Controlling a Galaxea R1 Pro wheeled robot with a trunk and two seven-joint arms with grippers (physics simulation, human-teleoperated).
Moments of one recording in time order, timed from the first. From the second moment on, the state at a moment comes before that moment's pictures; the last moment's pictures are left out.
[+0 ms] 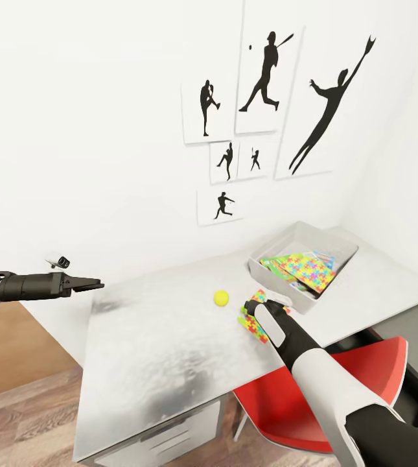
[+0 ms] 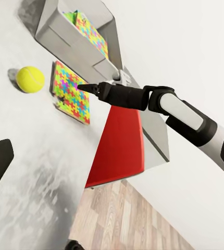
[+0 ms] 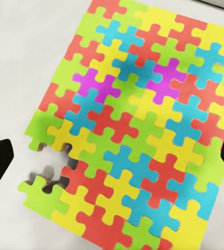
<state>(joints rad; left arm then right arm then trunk) -0.88 0.59 -0.08 -0.93 0.27 0.94 -1.57 -0.89 0.09 0.26 -0.62 -0.68 0.38 -0.58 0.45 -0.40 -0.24</state>
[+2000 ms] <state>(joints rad) -0.88 0.59 -0.08 -0.93 0.27 0.94 -1.57 -0.89 0.11 0.28 -0.73 -0.67 0.40 -0.85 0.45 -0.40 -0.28</state>
